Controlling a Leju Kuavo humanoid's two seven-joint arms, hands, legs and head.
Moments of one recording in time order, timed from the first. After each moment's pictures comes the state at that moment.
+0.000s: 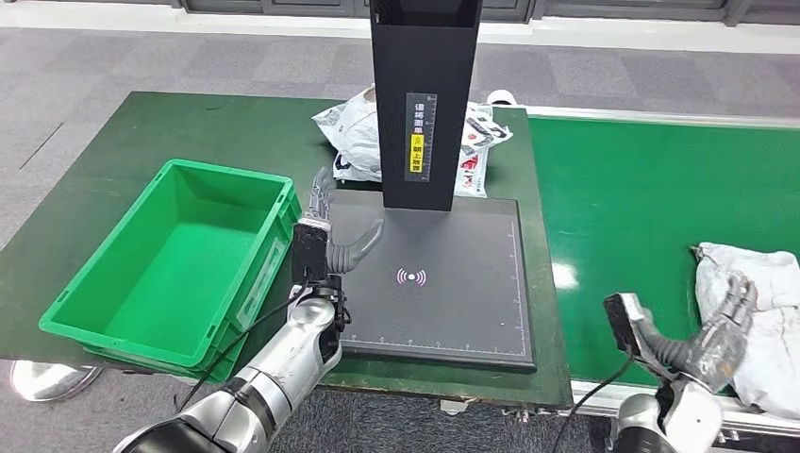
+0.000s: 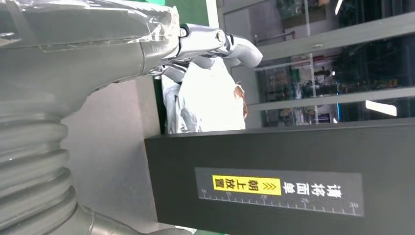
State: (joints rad) left arm -0.61 -0.31 -0.32 -0.62 -0.03 0.44 -0.68; right arm -0.29 0.24 -0.75 -1.06 1.53 -0.70 -0.21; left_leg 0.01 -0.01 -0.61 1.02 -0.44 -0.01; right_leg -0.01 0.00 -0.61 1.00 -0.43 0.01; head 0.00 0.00
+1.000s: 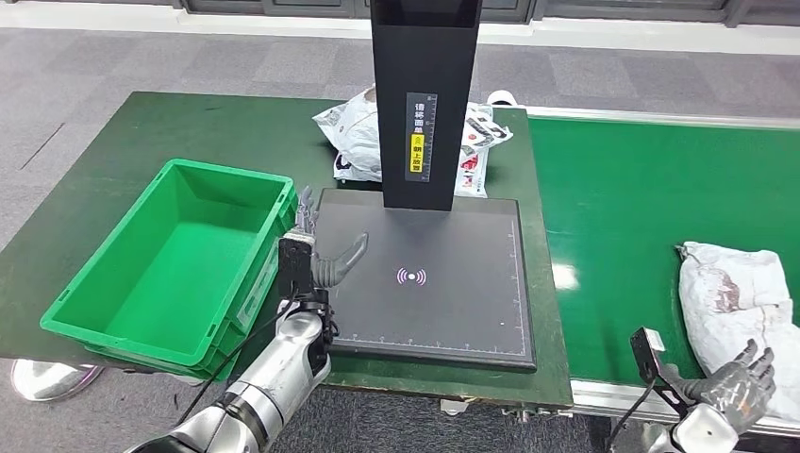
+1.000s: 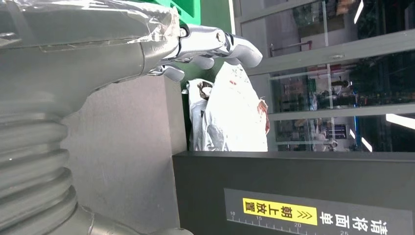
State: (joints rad) left arm -0.54 -0.29 -0.24 -0.64 -0.06 0.42 -0.68; right arm -0.28 -0.10 -0.41 -0.57 1.54 -0.70 0.34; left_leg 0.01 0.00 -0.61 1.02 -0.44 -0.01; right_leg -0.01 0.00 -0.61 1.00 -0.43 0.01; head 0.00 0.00
